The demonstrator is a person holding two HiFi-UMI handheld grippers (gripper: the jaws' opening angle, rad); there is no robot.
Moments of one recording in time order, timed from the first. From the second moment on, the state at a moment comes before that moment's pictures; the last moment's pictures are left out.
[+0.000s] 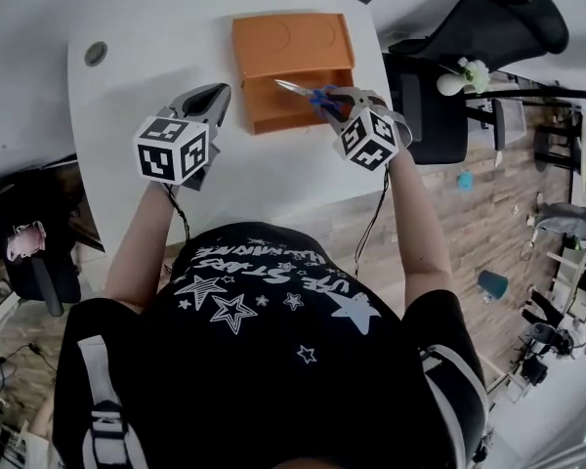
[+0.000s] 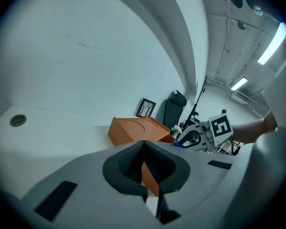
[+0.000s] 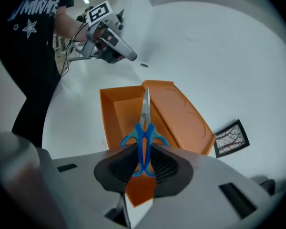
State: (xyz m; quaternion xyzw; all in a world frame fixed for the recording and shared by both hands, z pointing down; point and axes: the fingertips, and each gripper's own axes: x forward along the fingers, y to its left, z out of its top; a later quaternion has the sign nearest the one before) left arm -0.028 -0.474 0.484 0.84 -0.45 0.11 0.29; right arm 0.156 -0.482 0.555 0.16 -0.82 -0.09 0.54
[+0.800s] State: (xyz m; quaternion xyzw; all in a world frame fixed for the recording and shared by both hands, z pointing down) left arm -0.055 -0.478 0.516 0.82 -0.45 0.10 0.33; right arm 0.140 -0.493 0.620 0.03 -0.76 -0.14 0.63
